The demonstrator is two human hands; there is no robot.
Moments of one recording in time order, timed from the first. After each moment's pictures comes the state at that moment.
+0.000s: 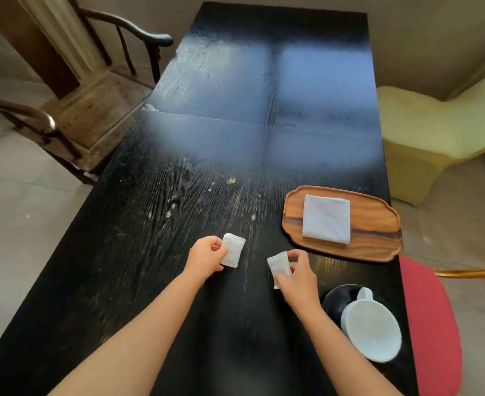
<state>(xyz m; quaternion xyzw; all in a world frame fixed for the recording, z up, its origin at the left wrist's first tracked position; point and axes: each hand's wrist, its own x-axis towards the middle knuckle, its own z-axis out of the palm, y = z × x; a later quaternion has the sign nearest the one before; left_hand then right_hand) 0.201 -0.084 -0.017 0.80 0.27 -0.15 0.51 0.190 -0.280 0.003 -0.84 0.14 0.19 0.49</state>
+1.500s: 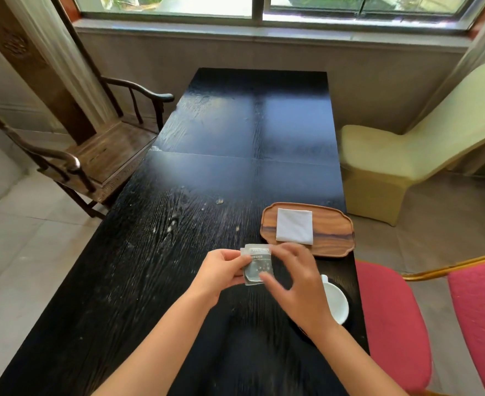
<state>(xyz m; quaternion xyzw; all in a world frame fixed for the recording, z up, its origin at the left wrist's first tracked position) 0.118 -0.169 0.144 0.65 0.20 -0.17 0.72 0.117 -0.338 0.130 -0.88 -0.21 -0.10 0.42</state>
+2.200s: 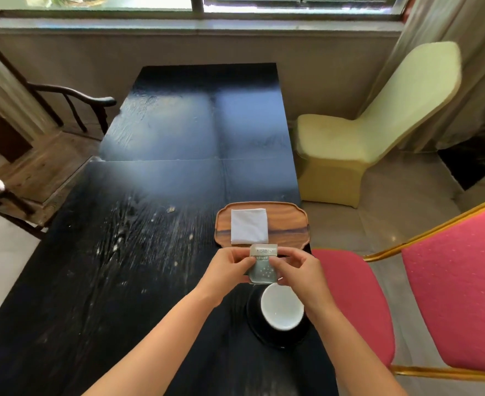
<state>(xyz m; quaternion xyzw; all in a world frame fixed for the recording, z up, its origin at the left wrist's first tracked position) 0.166 -0.271 0.132 0.71 0.07 -0.22 0.66 0.154 -0.423 0.130 -0.72 0.15 0.10 0.67</state>
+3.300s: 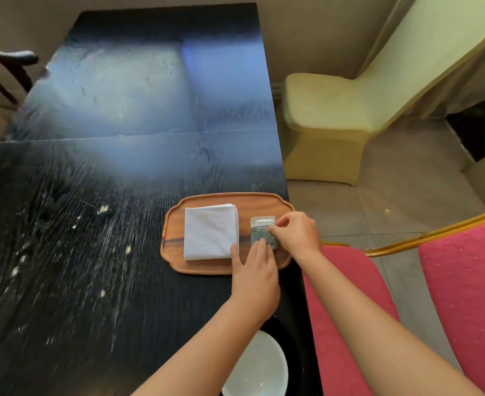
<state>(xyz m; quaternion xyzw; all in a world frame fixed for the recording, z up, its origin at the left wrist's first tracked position) 0.263 -0.395 -0.011 0.97 -0.14 -0.20 0.03 0.339 -0.497 -0.032 -0.92 0.18 0.11 0.33</state>
